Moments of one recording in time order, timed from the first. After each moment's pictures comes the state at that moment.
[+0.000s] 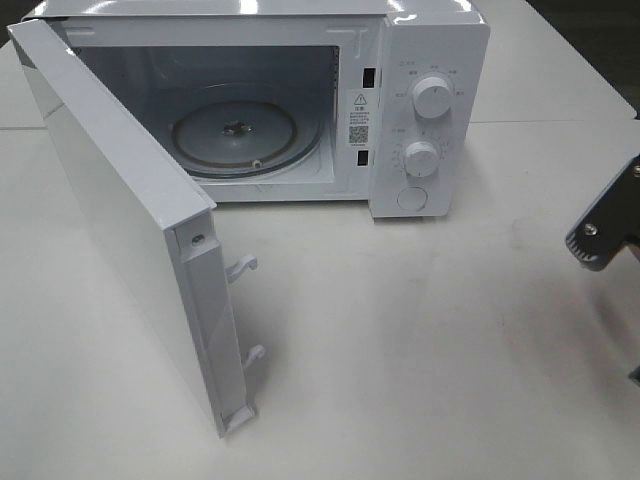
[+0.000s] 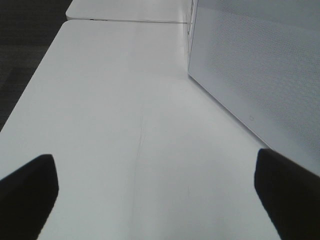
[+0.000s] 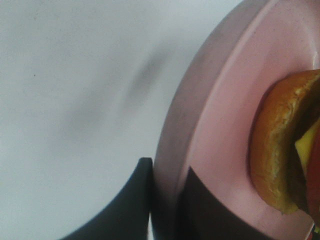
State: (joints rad) left arm 0.04 0.00 -0.50 -0.01 1.04 0.00; right arm 0.65 1.15 -0.51 -0.81 0.88 0.48
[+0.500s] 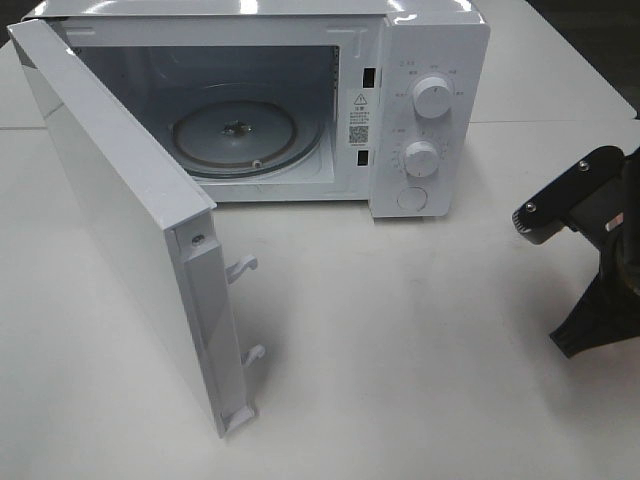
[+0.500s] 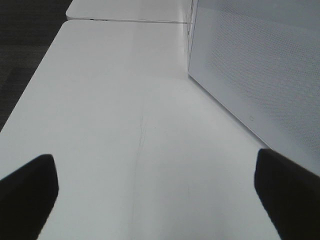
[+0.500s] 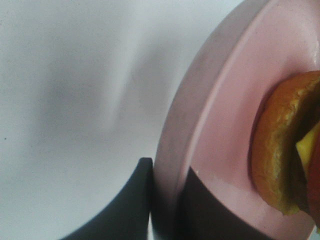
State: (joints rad) left arm 0.04 0.00 -0.50 -0.01 1.04 0.00; right arm 0.65 1.47 -0.59 -0.93 0.90 0.91
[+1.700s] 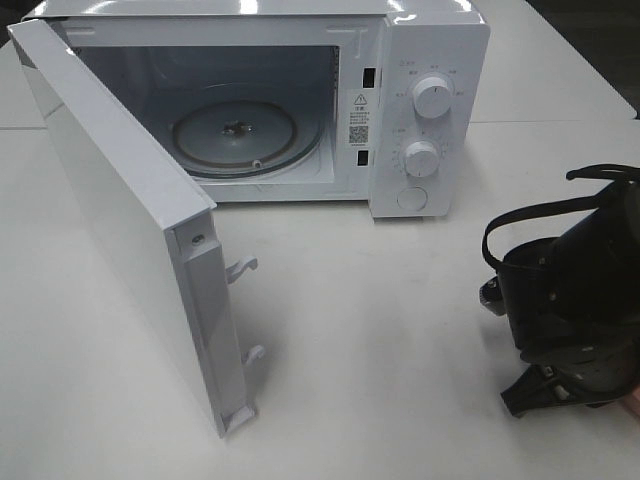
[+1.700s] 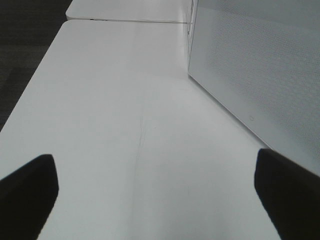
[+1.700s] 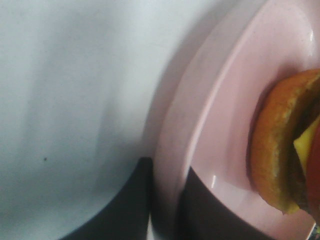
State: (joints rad) left arm 0.04 0.00 -0.50 -0.01 1.04 0.00; right arm 0.65 1.87 -0.59 -0.95 0.79 1.27
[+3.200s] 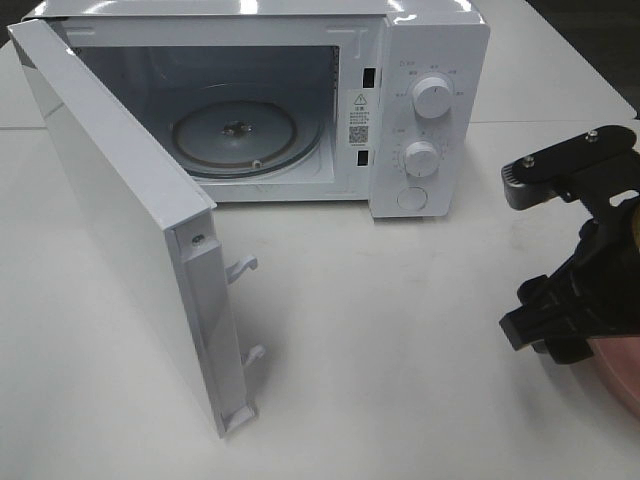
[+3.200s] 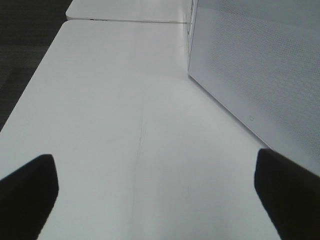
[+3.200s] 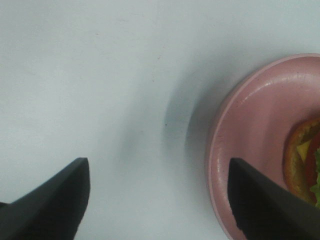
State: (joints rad) left arm 0.04 0.00 -0.50 -0.01 1.04 0.00; right arm 0.65 1.23 -0.65 -0.43 0.77 0.60
